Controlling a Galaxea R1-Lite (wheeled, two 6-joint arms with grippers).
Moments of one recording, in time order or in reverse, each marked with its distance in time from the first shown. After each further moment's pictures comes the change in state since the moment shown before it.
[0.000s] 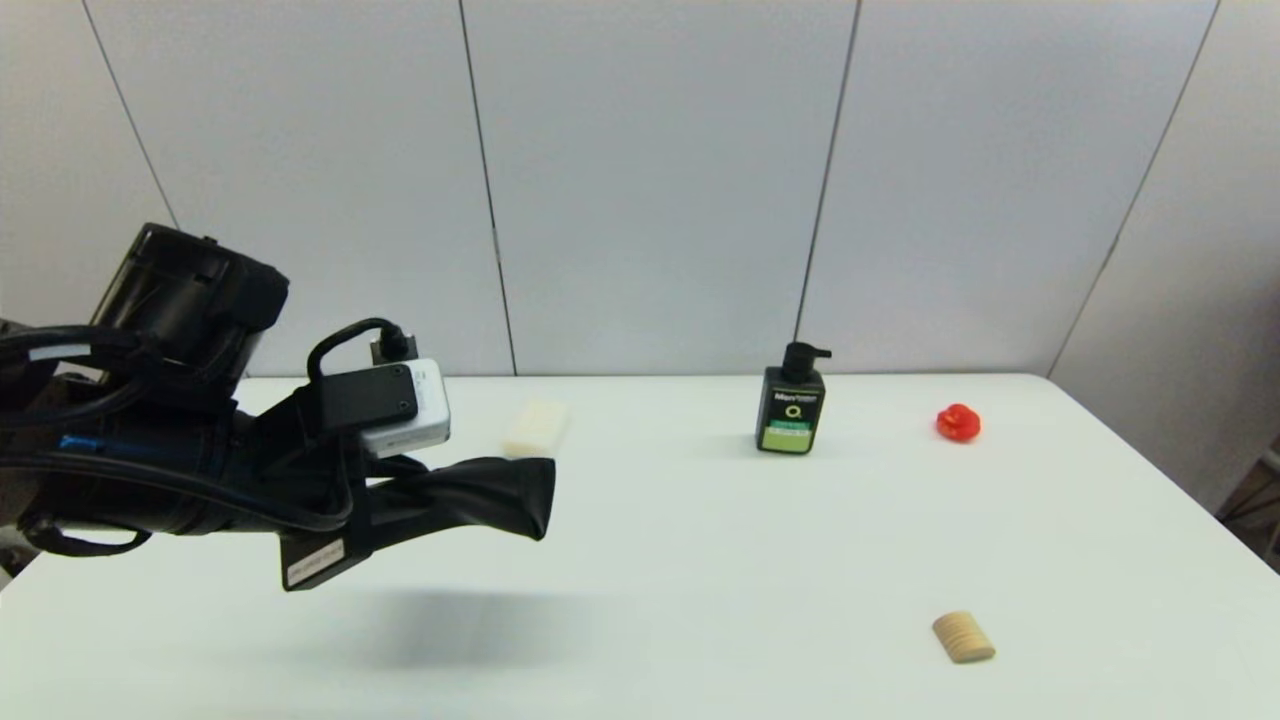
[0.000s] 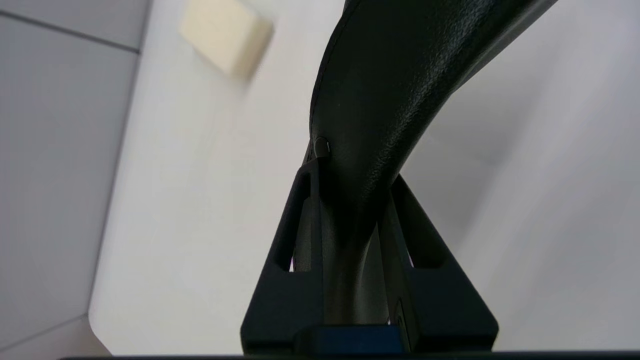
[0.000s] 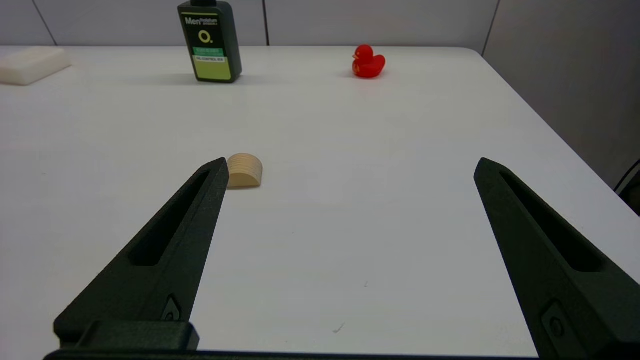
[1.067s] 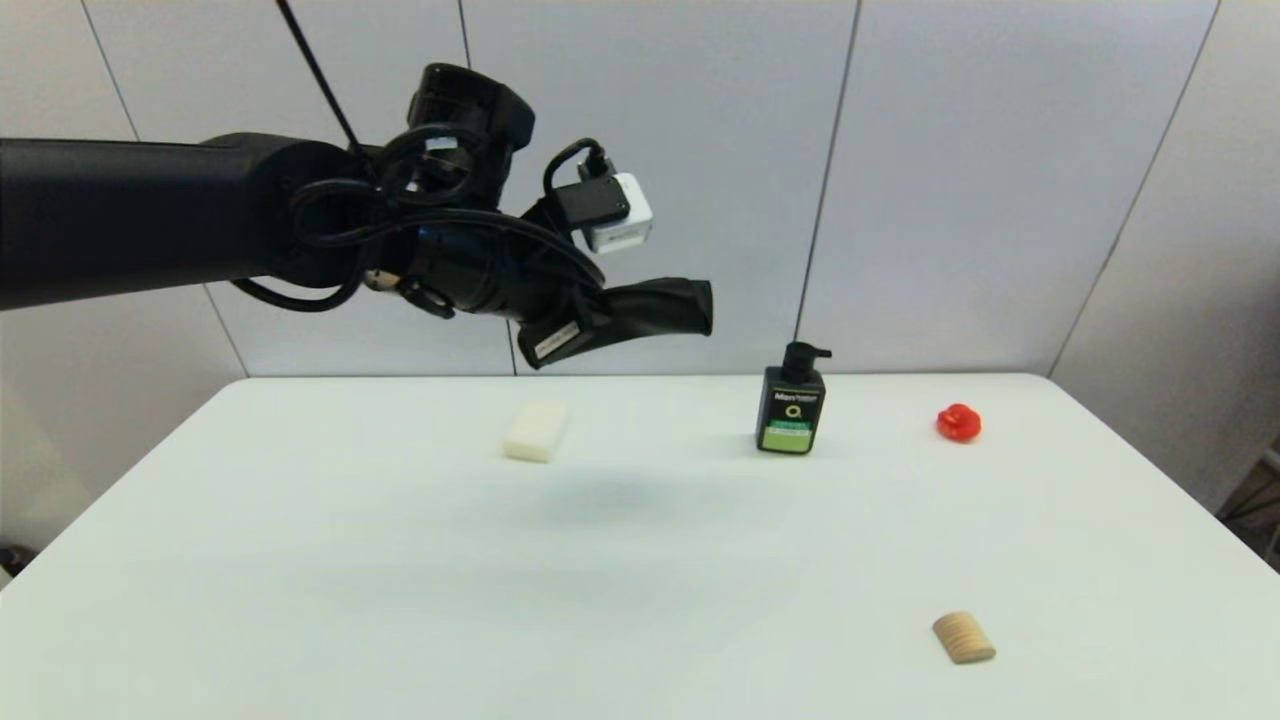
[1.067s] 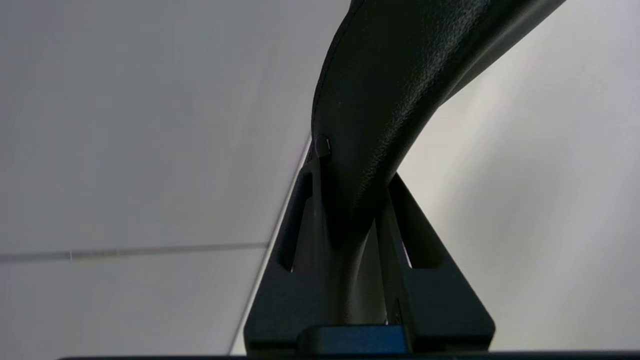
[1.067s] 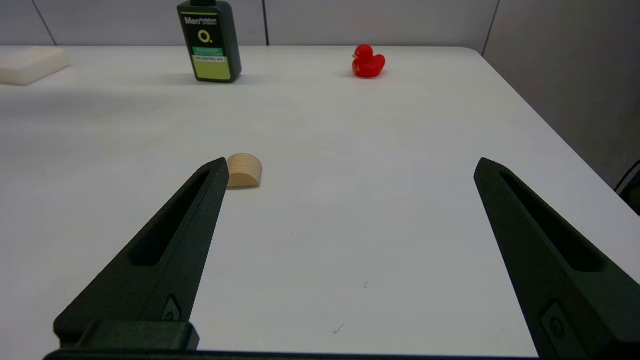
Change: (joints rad) left arm -0.104 0.495 -0.759 0.005 -0.007 -0.016; right arm 0.000 0.000 0.000 0.000 0.000 0.000
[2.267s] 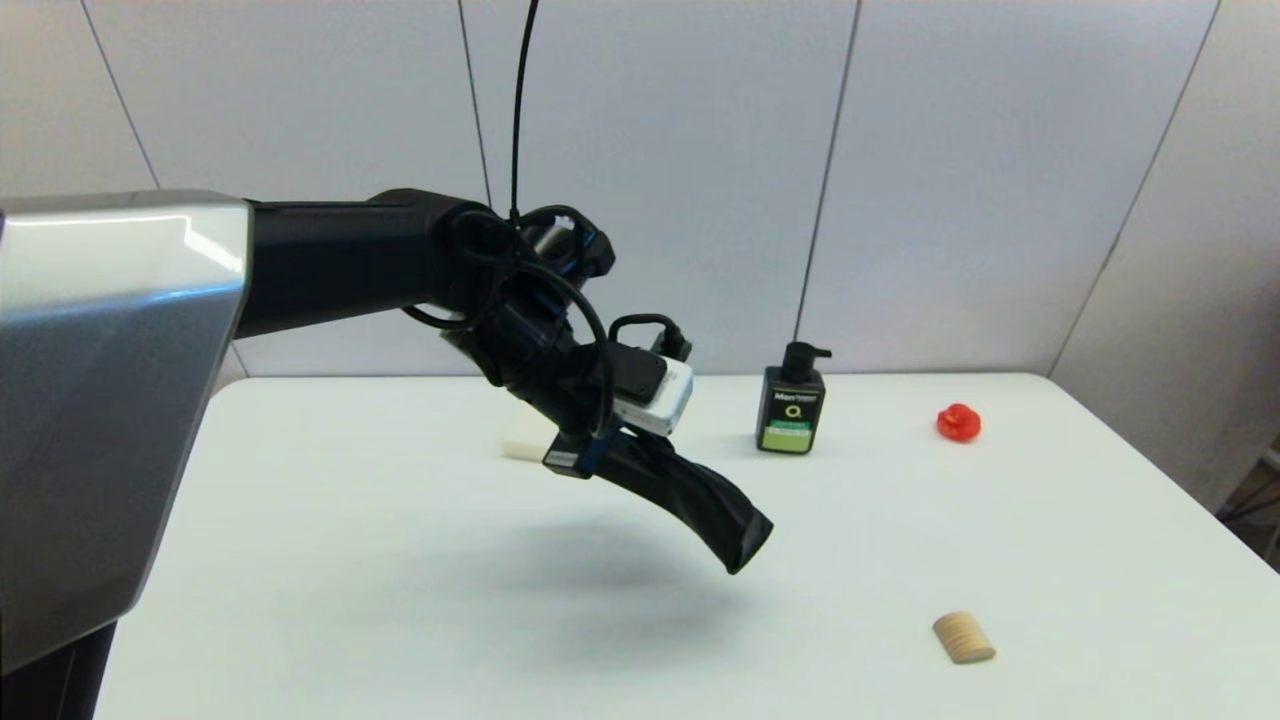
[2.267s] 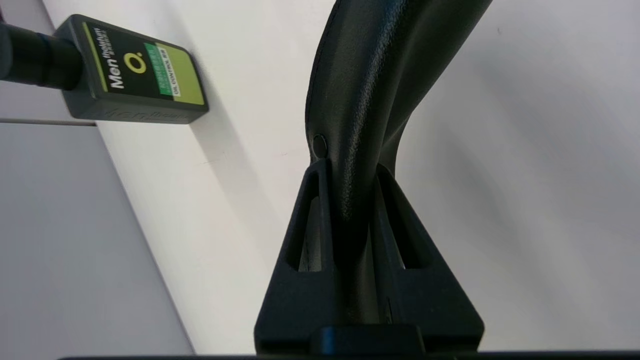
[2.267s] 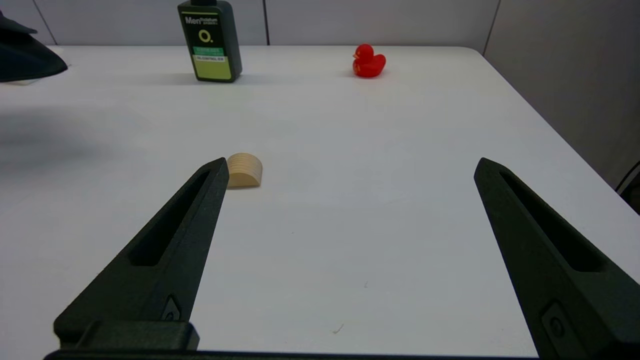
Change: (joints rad) left arm -0.027 0.231 -0.225 0.522 -0.454 0.692; right arm 0.000 0.000 0.000 0.000 0.000 0.000
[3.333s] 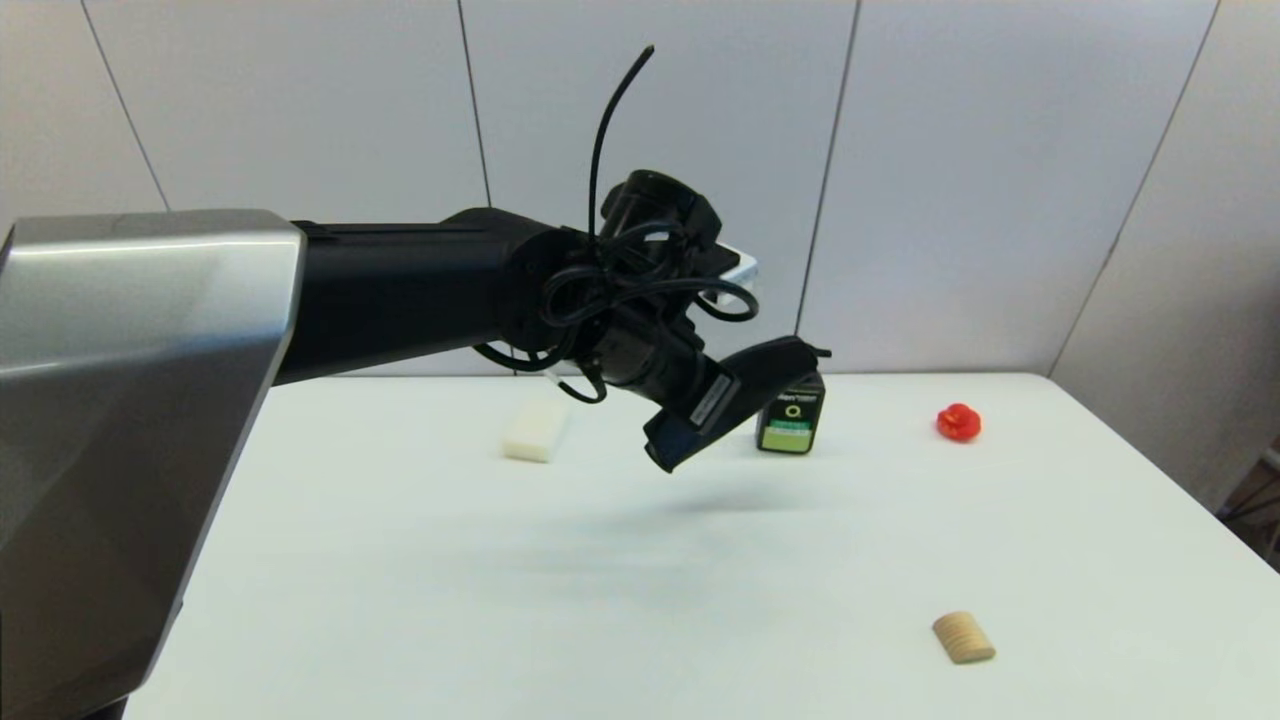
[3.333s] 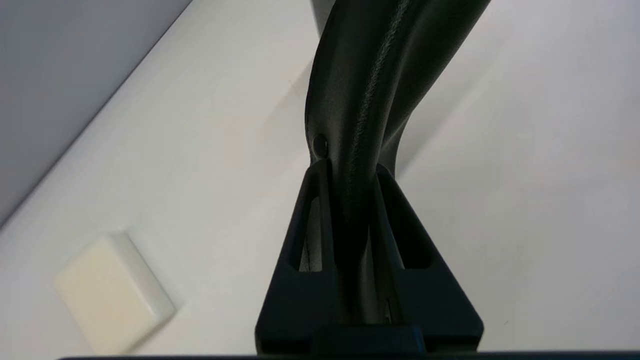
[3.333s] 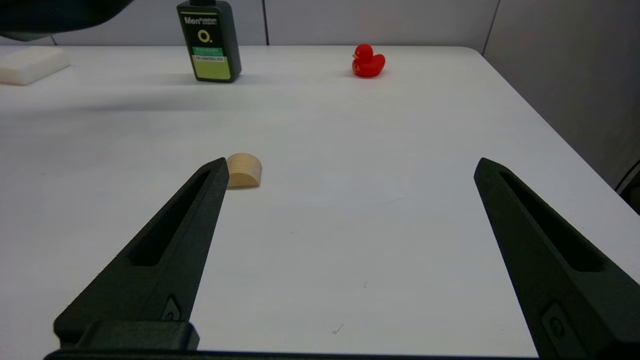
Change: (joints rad) left arm -0.167 0.003 0.001 -0.354 0.551 -1.344; right arm 0.000 0.000 0.000 0.000 0.000 0.000
